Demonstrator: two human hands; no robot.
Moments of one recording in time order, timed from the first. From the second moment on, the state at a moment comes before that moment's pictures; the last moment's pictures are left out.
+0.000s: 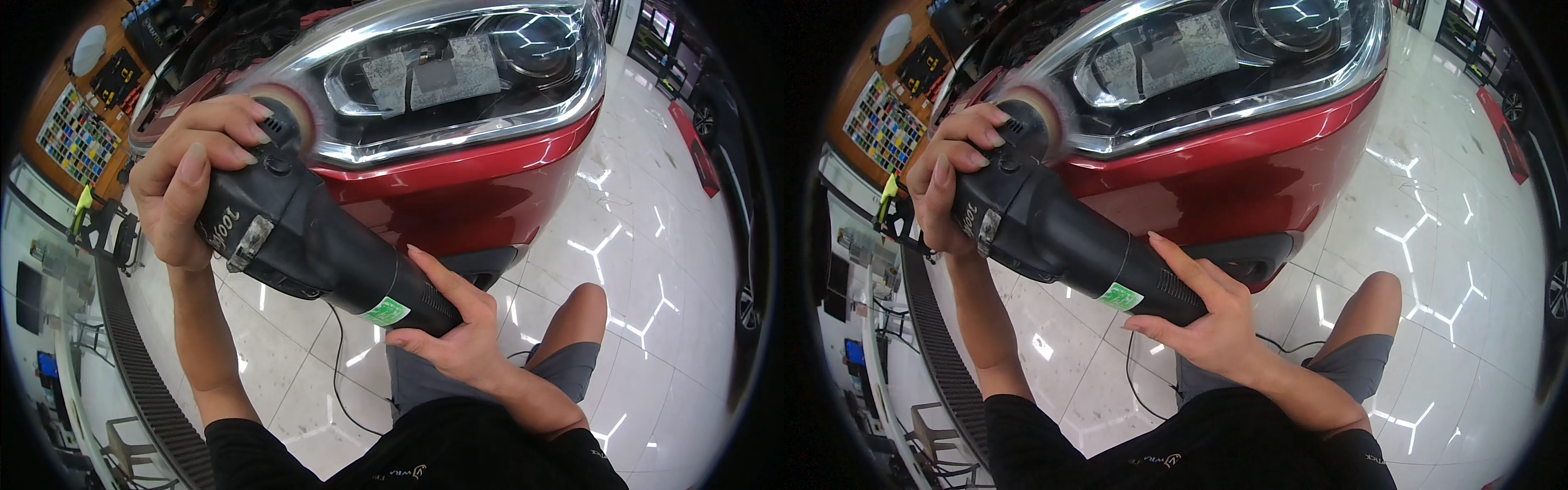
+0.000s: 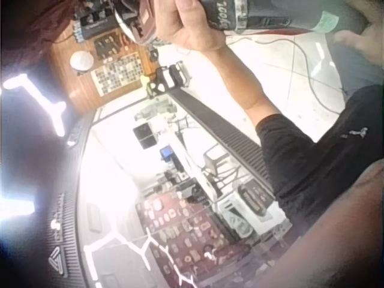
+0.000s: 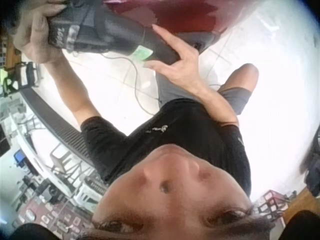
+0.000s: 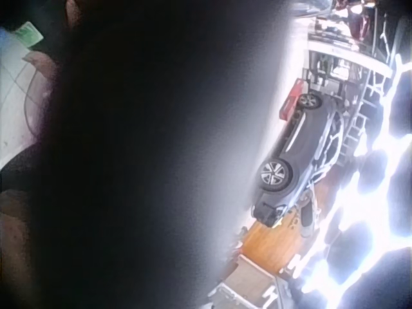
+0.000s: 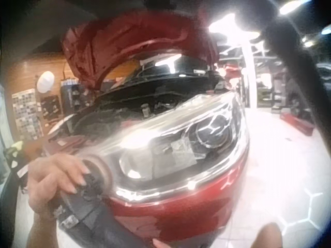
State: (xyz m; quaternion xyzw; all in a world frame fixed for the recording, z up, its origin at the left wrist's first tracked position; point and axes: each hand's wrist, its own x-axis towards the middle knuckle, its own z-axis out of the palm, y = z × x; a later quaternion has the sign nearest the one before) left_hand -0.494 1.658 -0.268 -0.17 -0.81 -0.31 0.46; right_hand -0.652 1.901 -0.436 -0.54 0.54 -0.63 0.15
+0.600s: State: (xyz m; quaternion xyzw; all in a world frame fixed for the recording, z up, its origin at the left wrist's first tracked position) left_hand -0.548 1.756 -0.295 0.08 -0.67 -0.22 0.70; right_hand -0.653 1.914 -0.481 -0.42 0.58 -0.69 0.12
